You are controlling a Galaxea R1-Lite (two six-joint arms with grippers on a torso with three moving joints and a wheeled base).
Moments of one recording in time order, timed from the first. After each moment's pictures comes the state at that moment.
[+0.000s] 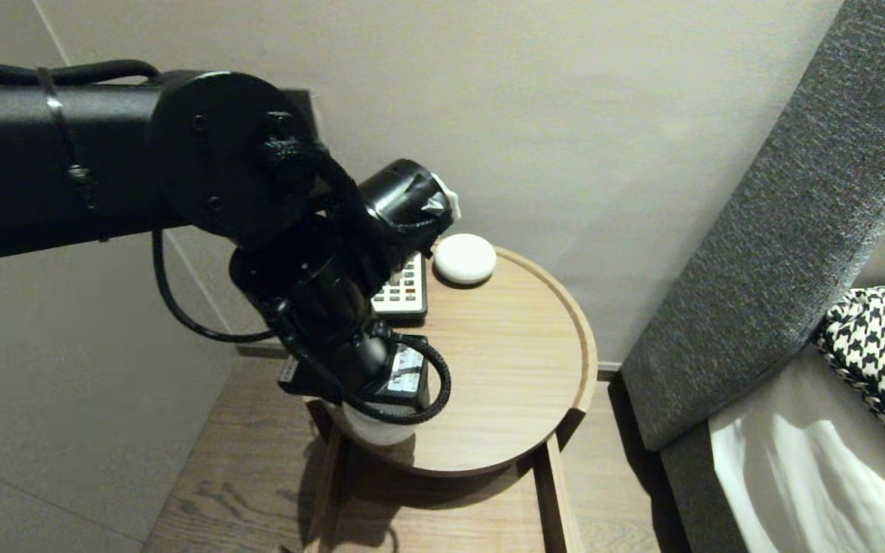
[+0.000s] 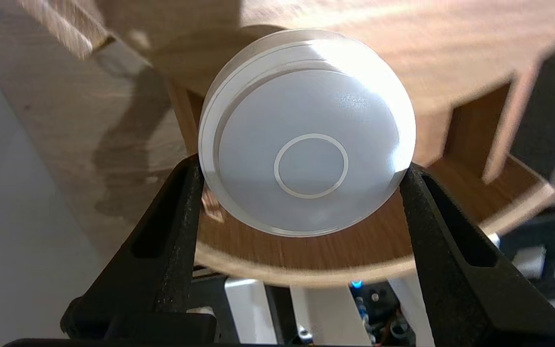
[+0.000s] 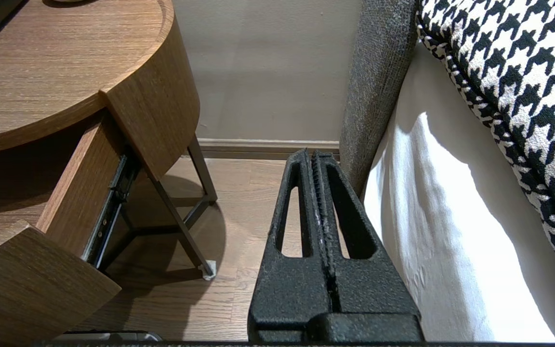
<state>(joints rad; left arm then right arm) -0.84 1.97 -1.90 1.13 0.15 -0.59 -0.01 0.00 0.00 -0.10 0.00 0.03</state>
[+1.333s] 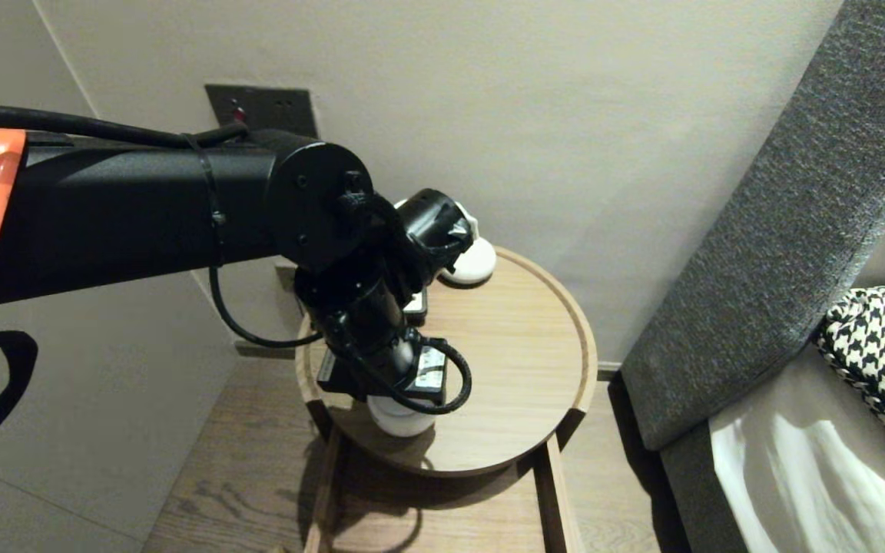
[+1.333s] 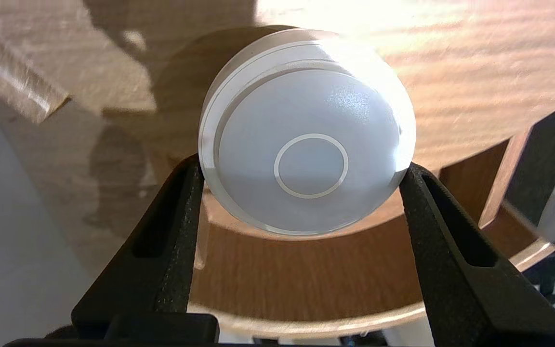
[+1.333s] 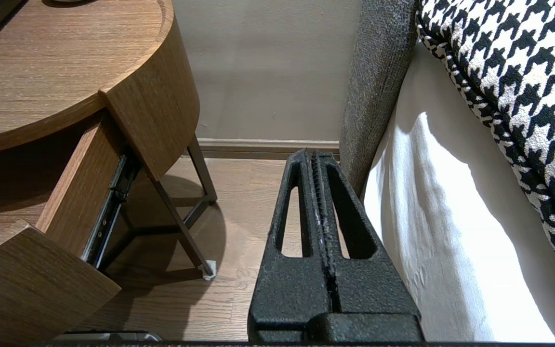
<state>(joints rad) -0.83 2.06 -1.92 1.04 0.15 -0.60 -0.01 0.00 0.00 -0.10 0.00 0.03</state>
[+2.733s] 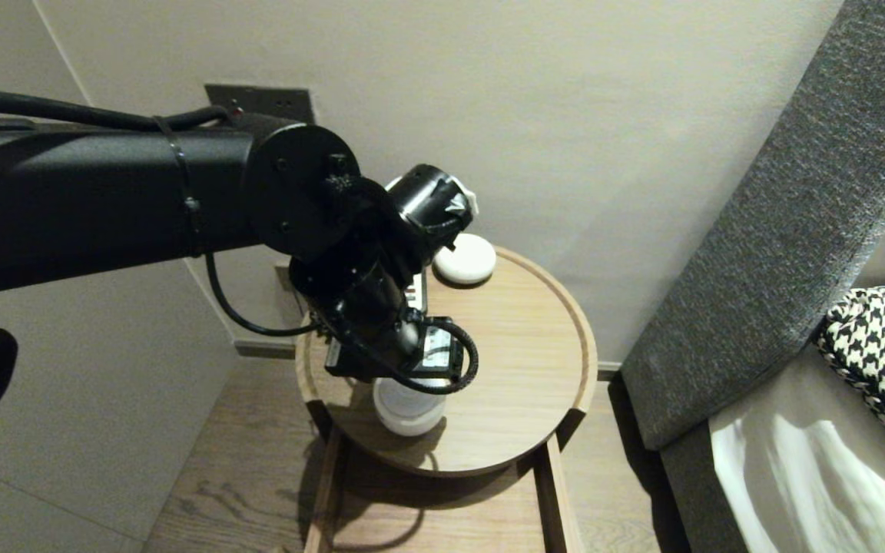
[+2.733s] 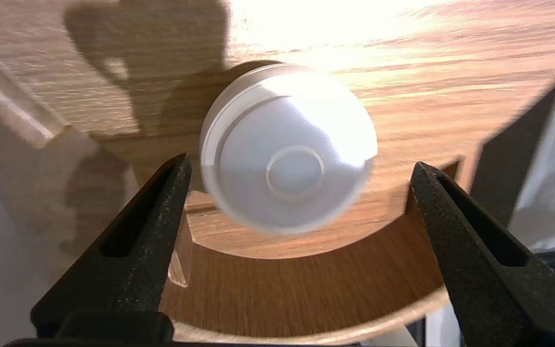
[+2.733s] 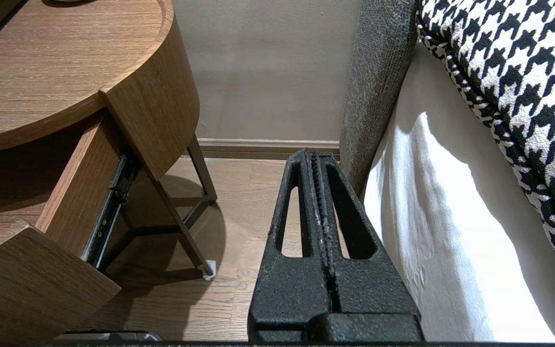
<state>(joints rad) -0.83 2.03 -1.93 0.98 0.15 -0.61 -0.01 0.00 0.00 -0.10 0.00 0.03</state>
